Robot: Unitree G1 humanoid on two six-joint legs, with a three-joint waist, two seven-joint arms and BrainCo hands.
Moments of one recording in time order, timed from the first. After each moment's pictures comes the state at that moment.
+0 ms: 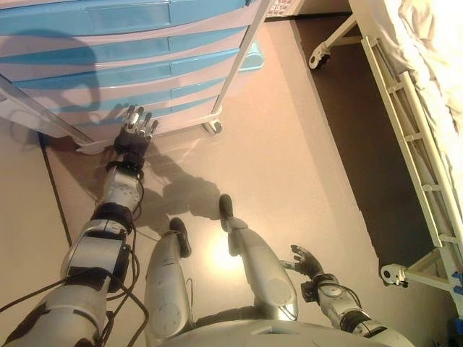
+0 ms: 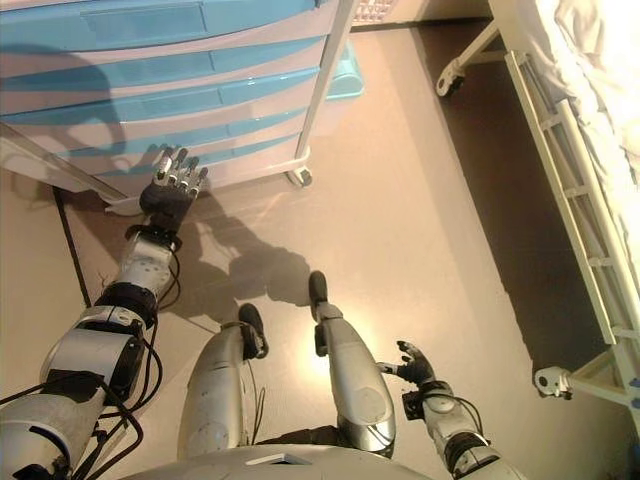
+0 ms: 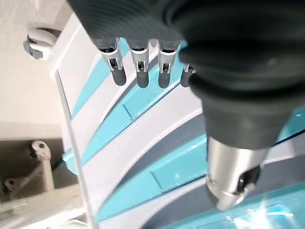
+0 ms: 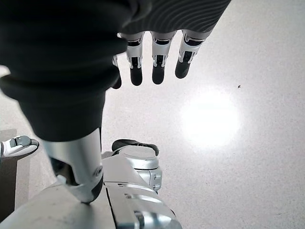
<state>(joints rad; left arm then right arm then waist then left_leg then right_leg) -0.73 0.47 -0.07 1.03 -1.37 -0.20 -0.43 -0.12 -0.22 0.34 1.12 0.22 -0.24 -0.02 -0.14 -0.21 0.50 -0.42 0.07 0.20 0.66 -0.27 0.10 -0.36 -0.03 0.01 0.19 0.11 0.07</state>
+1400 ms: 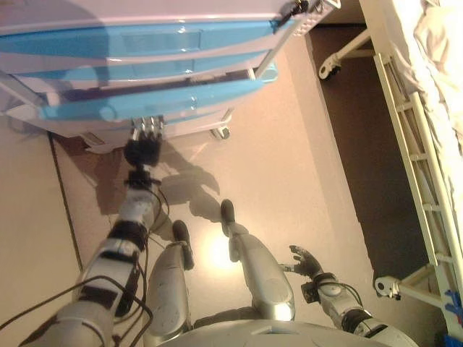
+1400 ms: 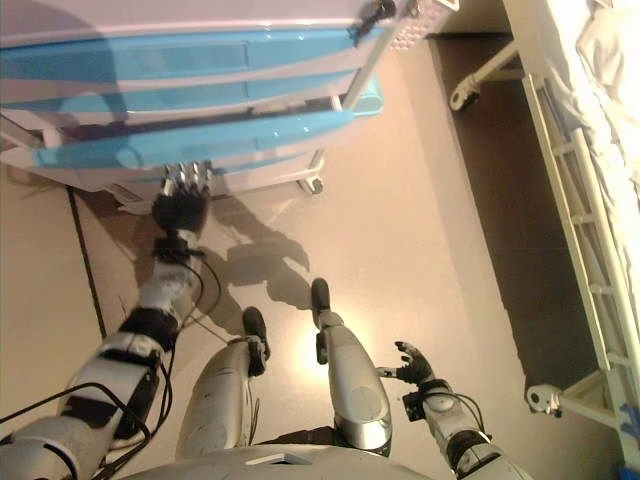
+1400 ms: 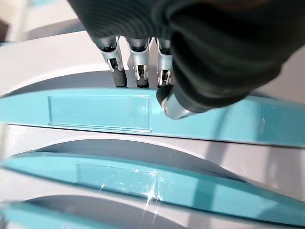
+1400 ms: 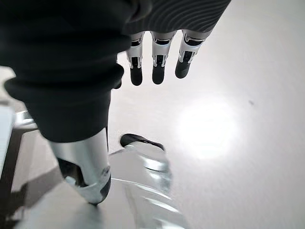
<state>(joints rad) -0.42 0.33 -0.20 0.68 -1.89 -0.13 -0.66 -0.16 -0.25 0.39 1.09 0.16 -0.20 -0.04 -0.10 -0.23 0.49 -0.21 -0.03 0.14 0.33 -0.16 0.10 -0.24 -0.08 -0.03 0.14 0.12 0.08</state>
